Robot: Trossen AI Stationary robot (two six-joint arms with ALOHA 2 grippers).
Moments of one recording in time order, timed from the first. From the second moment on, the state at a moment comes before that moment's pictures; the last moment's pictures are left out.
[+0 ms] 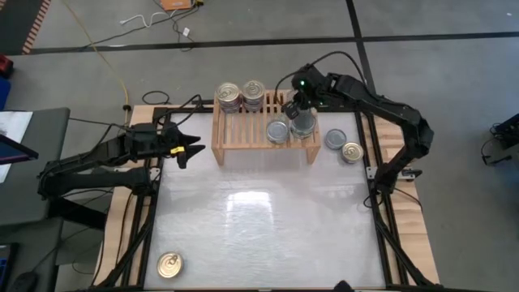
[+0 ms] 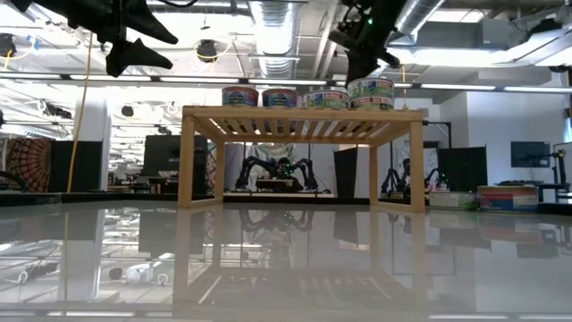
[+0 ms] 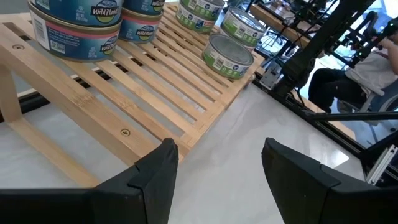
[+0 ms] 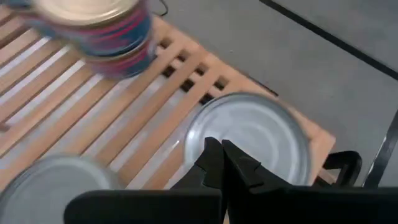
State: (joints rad) left arm 0.30 0.55 0.68 -0.41 -0.08 -0.45; right arm -0.49 1.62 1.69 -0.95 0.29 0.26
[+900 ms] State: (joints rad) left arm 0.30 0.55 0.68 -0.41 -0.09 -0.45; right arm -0.65 1.63 1.65 -0.96 0.26 0.27
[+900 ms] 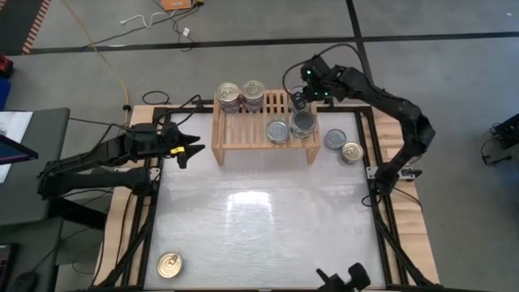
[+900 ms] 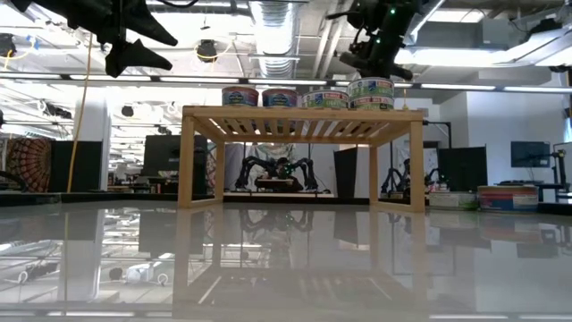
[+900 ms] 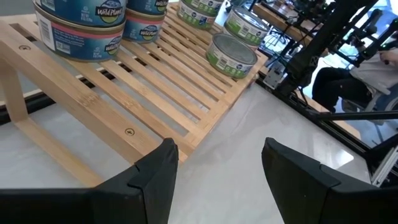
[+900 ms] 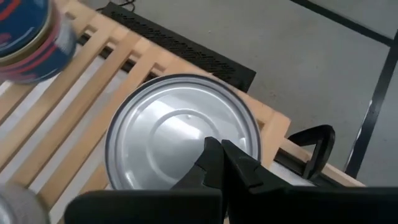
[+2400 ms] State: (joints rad) left arm 0.30 0.55 0.68 -0.40 -0.15 -0.43; right arm -0.66 1.63 1.65 -0.98 0.30 0.29
